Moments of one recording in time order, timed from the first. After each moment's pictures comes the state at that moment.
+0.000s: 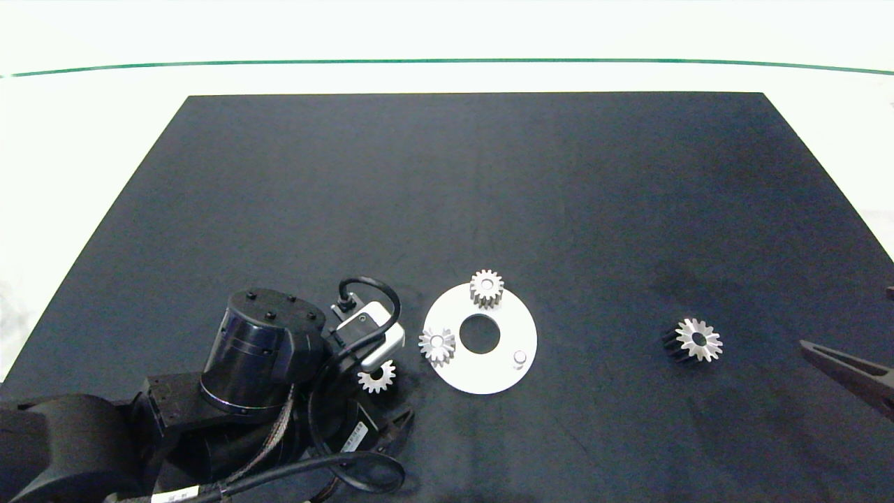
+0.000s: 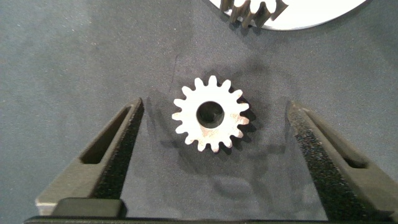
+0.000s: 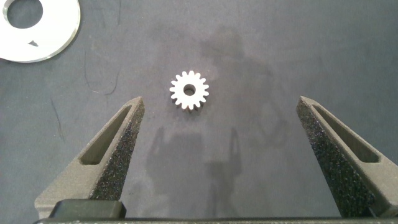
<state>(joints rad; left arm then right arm) -0.73 1.59 -0.63 -0.37 0.21 0.32 0.25 0.93 -0.68 0.05 -0.05 -0.28</state>
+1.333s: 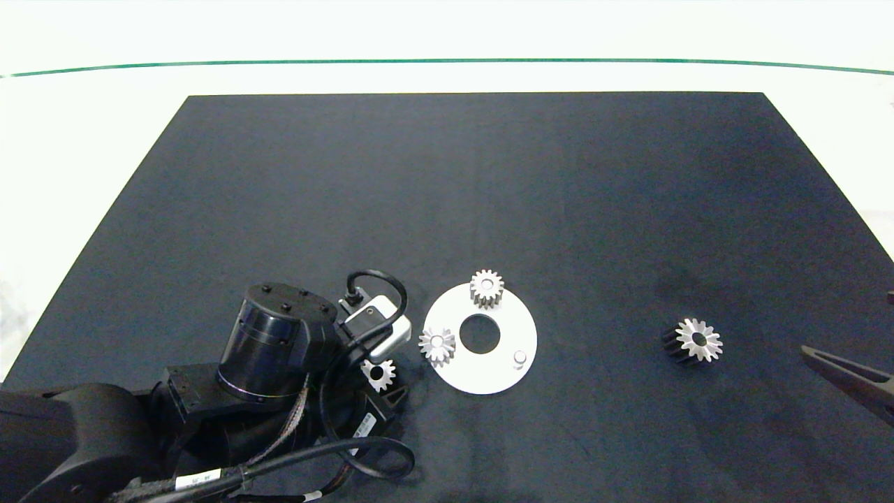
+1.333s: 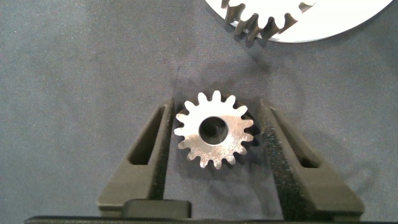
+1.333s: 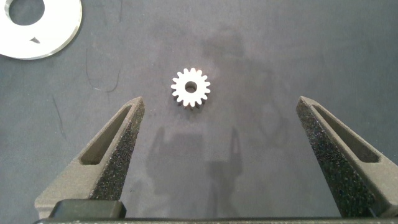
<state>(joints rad) -0.72 1.61 -0.66 -0.37 0.21 0.31 0.25 0.91 -0.67 0.05 -0.05 -0.28</state>
